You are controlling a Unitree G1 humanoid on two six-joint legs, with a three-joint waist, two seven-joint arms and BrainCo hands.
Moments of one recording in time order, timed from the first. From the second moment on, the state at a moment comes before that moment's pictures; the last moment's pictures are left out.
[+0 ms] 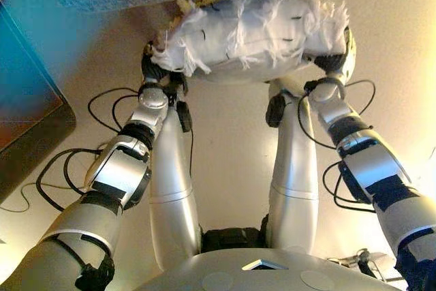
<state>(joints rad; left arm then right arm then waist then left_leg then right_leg) -0.88 0.37 -0.47 1.11 -0.40 -0.25 0.42 -0.95 -0.42 0.46 1.15 0.15 -0.15 -0.69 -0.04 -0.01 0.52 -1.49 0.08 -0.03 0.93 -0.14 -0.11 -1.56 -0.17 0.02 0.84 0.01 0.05</state>
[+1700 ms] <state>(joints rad) -0.37 0.56 -0.36 0.48 -0.65 -0.13 -0.12 -0.35 -0.60 0.25 0.45 0.35 -0.28 0.06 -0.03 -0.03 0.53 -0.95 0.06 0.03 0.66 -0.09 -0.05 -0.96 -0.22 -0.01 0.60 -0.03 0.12</state>
